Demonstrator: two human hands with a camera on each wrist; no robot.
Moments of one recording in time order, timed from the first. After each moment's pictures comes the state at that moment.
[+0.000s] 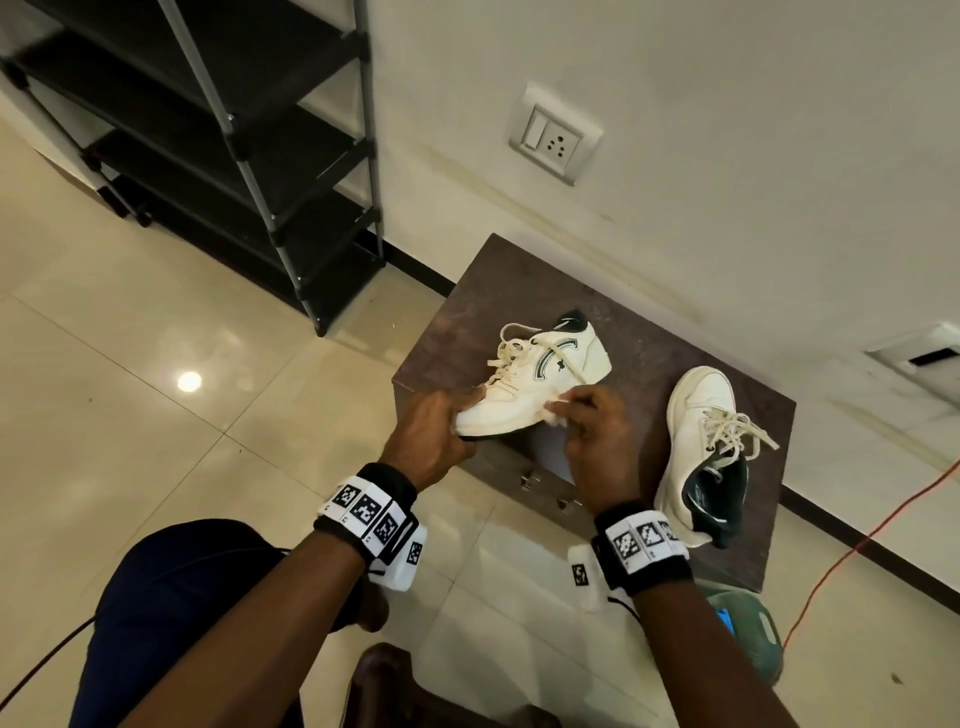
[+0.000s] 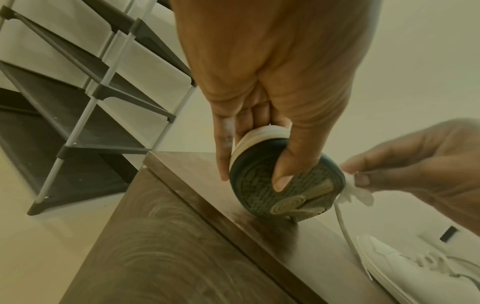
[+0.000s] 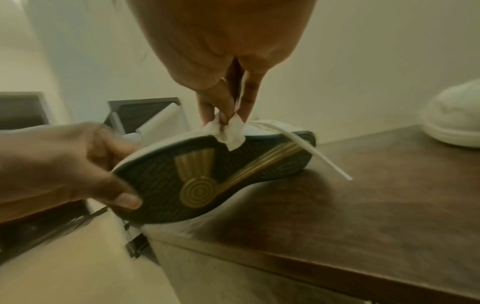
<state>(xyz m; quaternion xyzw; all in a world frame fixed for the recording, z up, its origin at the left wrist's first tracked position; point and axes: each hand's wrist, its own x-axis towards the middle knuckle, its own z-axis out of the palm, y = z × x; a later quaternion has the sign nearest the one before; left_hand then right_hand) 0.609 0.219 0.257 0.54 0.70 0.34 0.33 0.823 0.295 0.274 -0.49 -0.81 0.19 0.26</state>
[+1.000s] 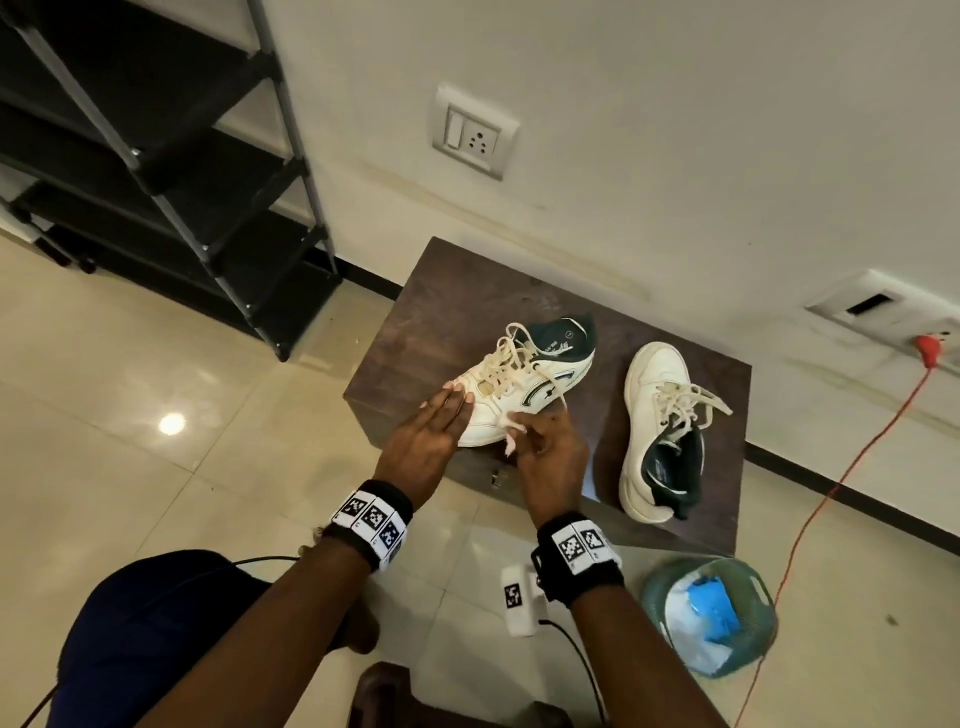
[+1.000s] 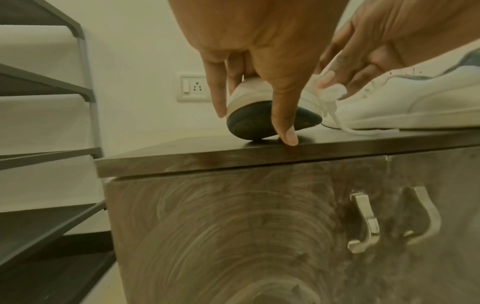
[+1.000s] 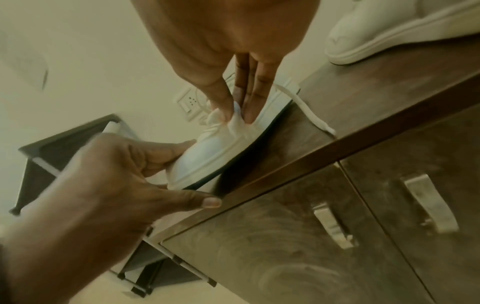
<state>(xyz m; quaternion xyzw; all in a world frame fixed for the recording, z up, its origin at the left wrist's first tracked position) 0.645 0.235 0.208 0.78 0.61 0.11 0.09 0.829 0.269 0.238 -0.61 -0.64 0.30 0.36</state>
